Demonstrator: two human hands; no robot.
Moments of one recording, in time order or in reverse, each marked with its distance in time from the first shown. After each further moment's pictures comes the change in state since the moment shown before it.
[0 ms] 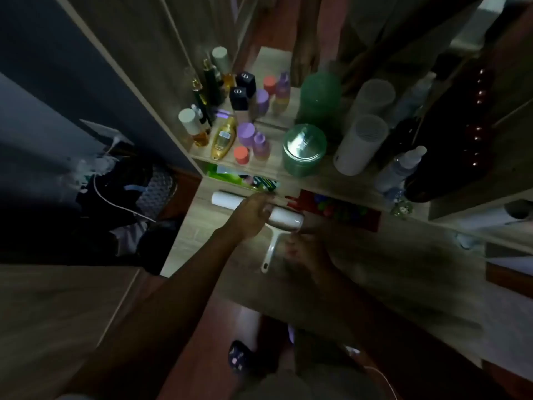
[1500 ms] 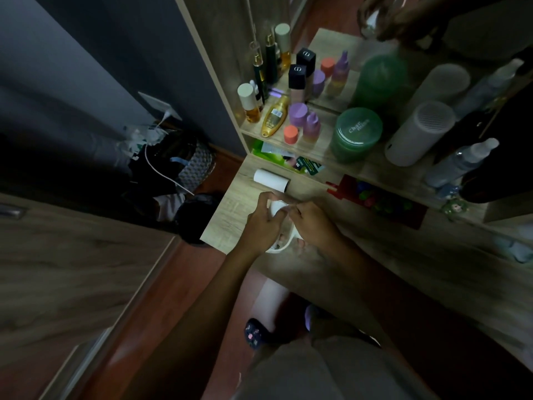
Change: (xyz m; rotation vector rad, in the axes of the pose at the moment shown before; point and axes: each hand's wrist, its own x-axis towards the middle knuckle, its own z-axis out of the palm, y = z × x) left_hand -0.111 0.029 -0.022 -0.403 0.246 -0.435; right_hand -0.055 -0.072 0.049 -0.772 -0.212 -0.521
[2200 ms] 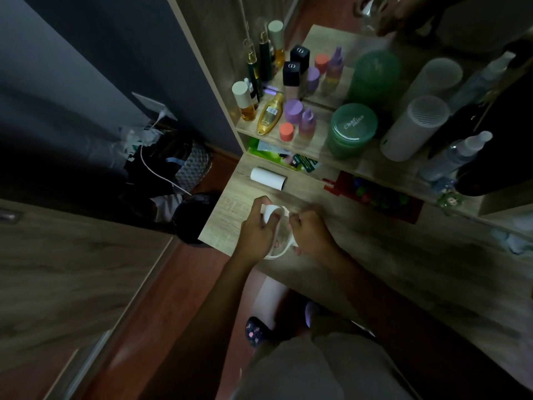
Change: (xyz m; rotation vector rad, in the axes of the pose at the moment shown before) left_hand -0.017 -0.016 0.001 0.010 0.057 0.031; right_hand -0.026 -0.008 0.009 -0.696 -0.127 -0.109
